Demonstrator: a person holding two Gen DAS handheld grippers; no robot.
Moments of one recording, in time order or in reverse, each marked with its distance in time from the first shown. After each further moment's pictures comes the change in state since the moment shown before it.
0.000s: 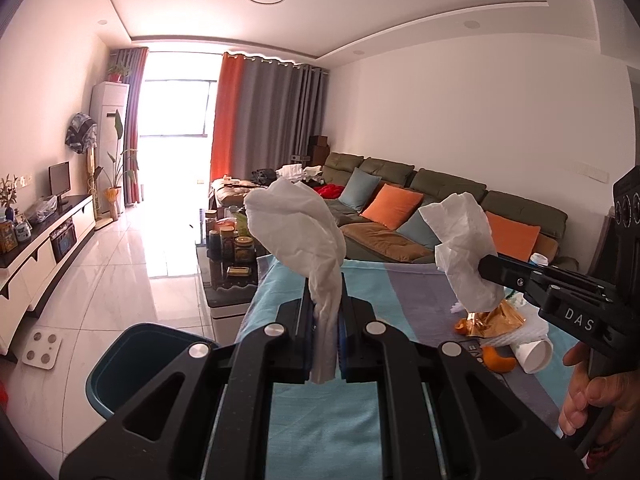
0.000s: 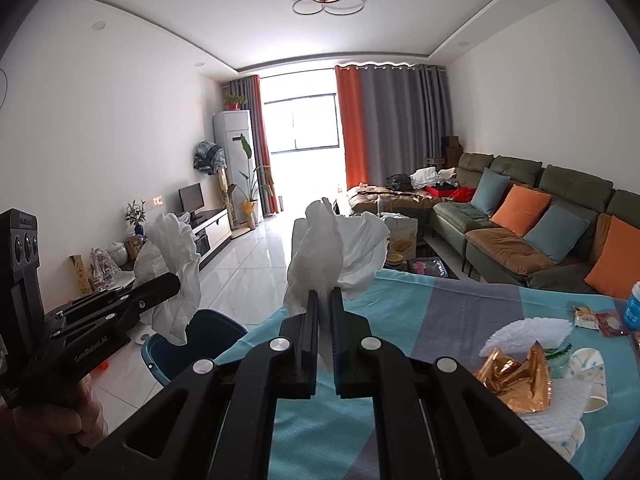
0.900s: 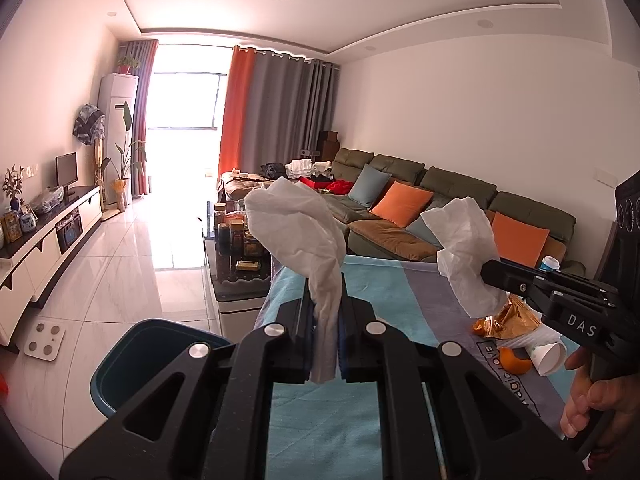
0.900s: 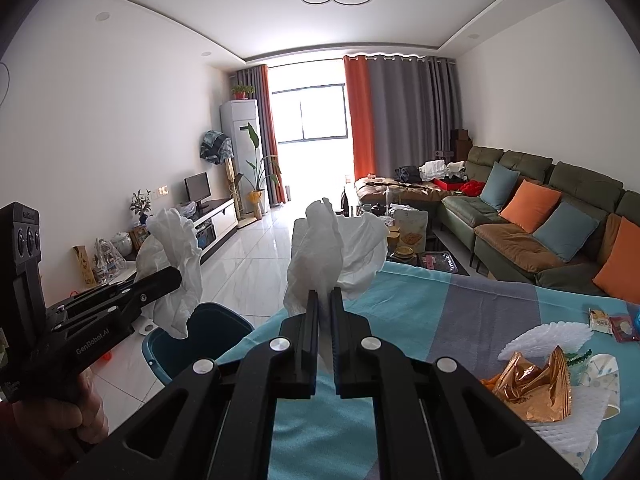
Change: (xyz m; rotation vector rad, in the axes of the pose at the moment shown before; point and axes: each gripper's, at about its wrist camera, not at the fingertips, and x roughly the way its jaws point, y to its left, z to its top) left arm 0.009 -0.009 0.001 -0.024 0.015 0.027; right arm 0.016 0.011 0.002 -0.013 0.034 0.023
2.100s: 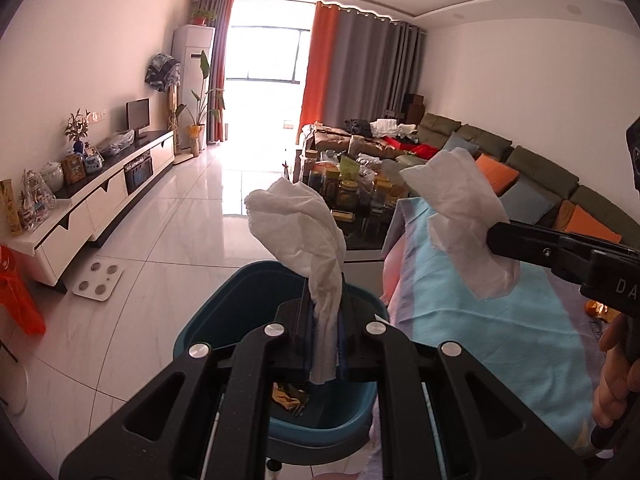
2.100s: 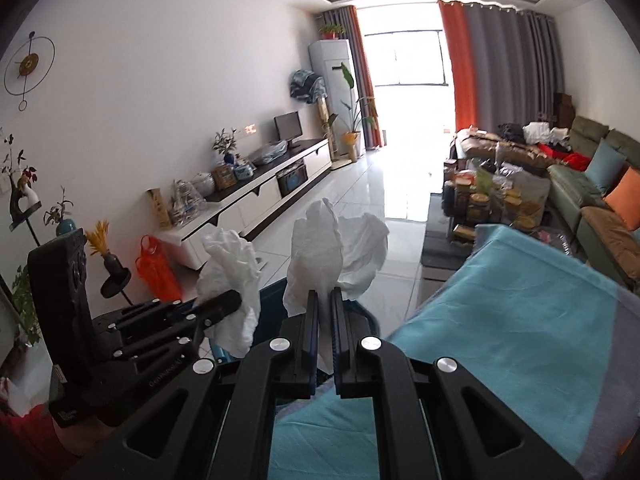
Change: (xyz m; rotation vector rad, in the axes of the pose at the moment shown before) left arm 0.037 0.089 -0.040 -0.129 0.166 0.285; right arm 0.129 0.099 0.009 -0.089 0.239 0.356
